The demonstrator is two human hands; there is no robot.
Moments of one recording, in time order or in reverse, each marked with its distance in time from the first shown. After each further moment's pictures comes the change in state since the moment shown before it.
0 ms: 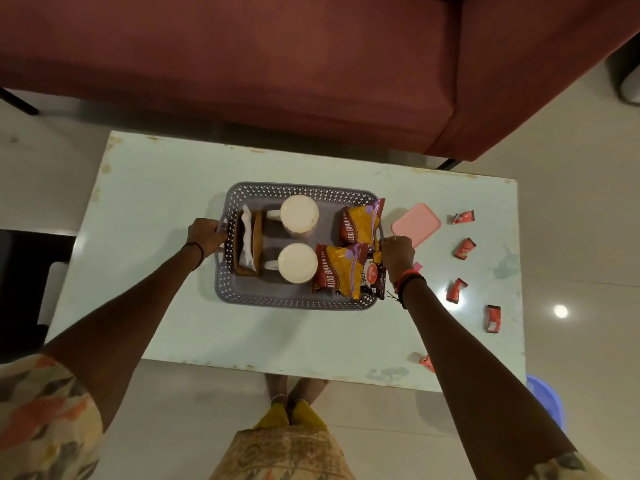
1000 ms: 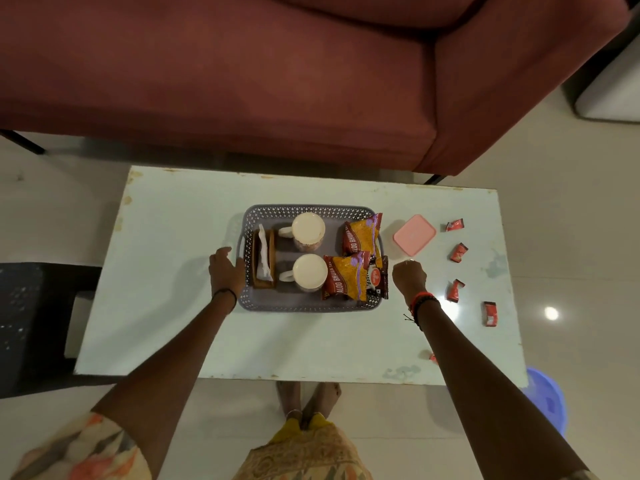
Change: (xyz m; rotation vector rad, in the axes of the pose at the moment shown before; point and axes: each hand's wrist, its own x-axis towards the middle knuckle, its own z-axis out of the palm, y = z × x) left_hand -0.053 -0.022 0.001 0.049 0.213 0.148; right_hand -0.069 -0.003 -0.012 0.015 0.092 0.123
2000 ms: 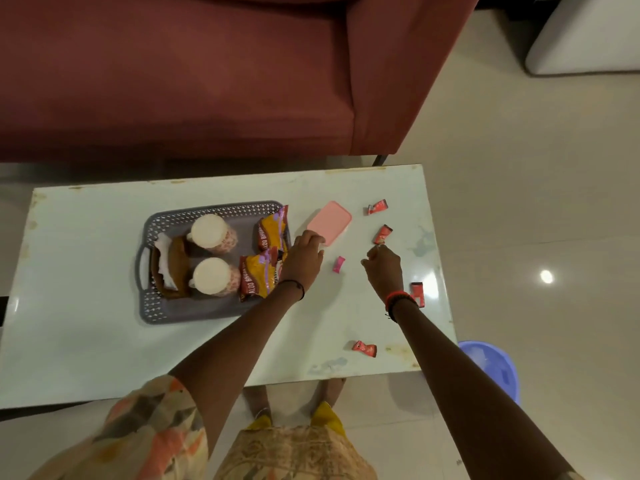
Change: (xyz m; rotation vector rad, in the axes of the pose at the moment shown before) left_hand -0.136 0.174 0.240 0.482 -0.357 0.699; right_hand 0.083 0.103 -0.102 -0.034 0.048 -0.356
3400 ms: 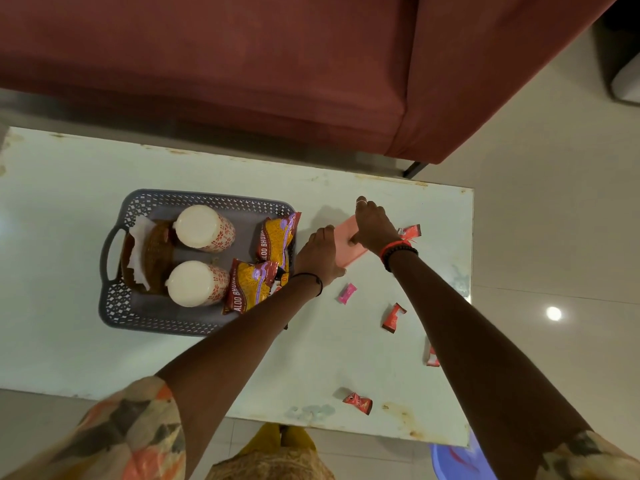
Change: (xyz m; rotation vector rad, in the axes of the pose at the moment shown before) left_hand 0.094 -0.027 0.051 -0.032 -0.076 -0.215; right_hand 0.161 -0.072 0.044 -0.643 -0.349 -0.474
